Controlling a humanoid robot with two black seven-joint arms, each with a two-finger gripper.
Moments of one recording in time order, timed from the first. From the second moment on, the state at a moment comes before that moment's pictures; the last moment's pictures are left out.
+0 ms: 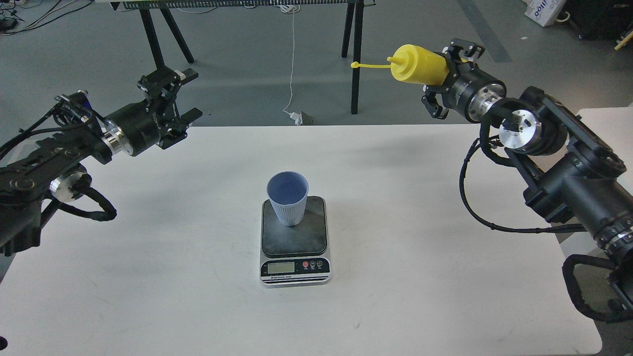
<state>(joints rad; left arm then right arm) -0.88 0.50 -0.41 -0.65 0.53 -0.49 -0.48 0.93 -0.18 0.85 0.80 -0.42 -0.05 -0.17</state>
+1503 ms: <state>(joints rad) -0.86 0.50 -0.40 -0.65 0.54 -0.49 -0.49 1.16 0.00 0.14 0.82 -0.77 -0.14 -0.18</state>
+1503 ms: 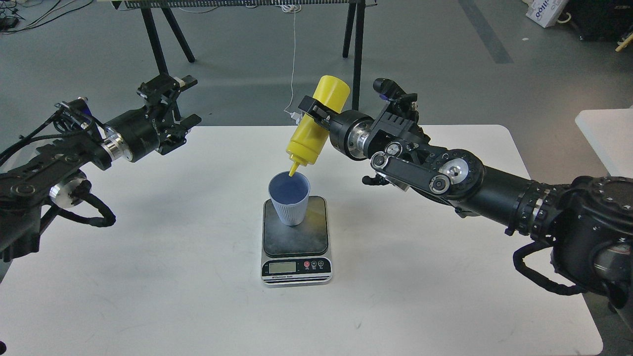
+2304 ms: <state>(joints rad) -0.85 0.50 -0.40 -0.65 0.54 -0.49 -0.49 1.16 0.00 0.28 0.80 -0.75 -0.14 -0.18</state>
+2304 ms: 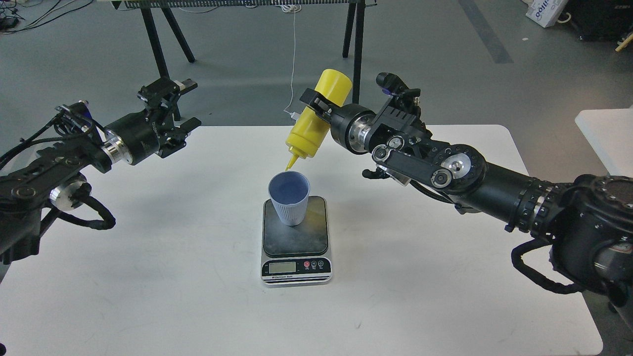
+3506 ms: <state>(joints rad) -0.83 0.48 -0.39 -0.65 0.55 -0.49 -0.49 0.28 -0.20 1.33 0.93 0.22 0.35 -0.46</state>
